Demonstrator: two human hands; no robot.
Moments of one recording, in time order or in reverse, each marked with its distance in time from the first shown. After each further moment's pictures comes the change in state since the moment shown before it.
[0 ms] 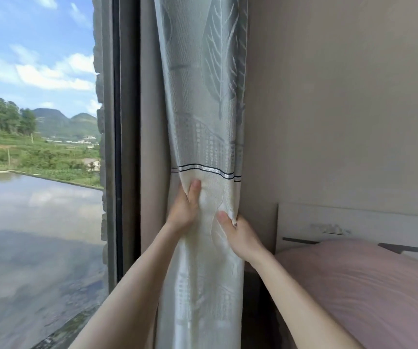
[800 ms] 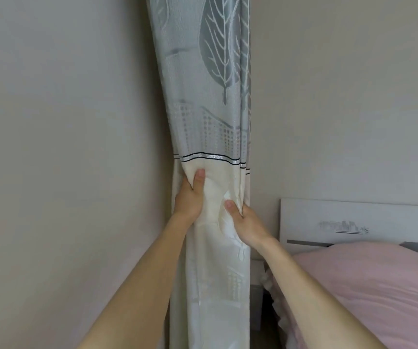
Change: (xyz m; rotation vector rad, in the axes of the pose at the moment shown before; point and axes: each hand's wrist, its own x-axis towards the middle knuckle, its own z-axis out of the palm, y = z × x) left_hand 0.283 -0.195 0.167 0.004 -0.029 -0.127; right_hand 0.309 0.194 -0.038 -0.031 0.017 0.087
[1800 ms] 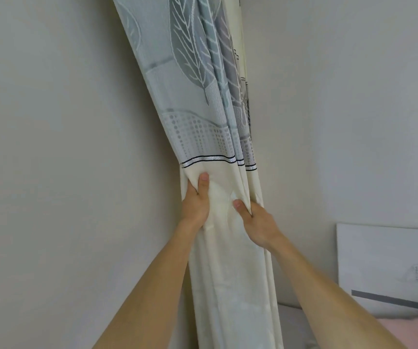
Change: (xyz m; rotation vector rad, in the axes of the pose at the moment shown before) left_hand 0.335 -0.153 0.210 0.092 0.221 -0.002; right_hand 0.387 0.205 -0.063 0.051 -0.078 -0.077
